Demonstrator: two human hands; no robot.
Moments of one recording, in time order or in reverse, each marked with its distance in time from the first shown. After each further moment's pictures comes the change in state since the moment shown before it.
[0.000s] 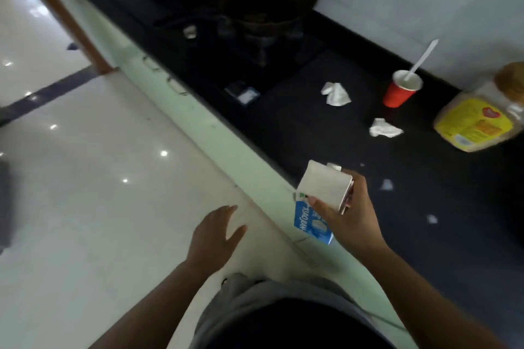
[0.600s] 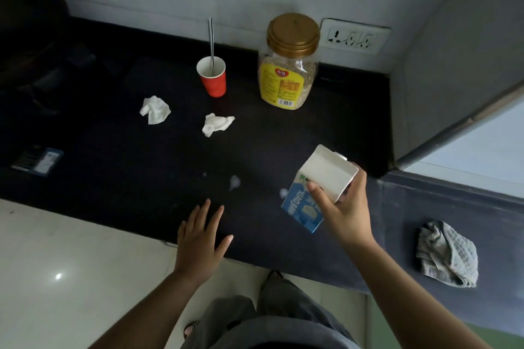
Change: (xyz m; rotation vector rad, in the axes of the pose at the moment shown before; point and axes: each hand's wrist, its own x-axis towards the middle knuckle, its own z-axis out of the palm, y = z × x) left_hand 0.091 0.206 0.163 0.443 -0.246 0.431; right_hand -0.020 0.134 -0.236 0.219 0.611 0.143
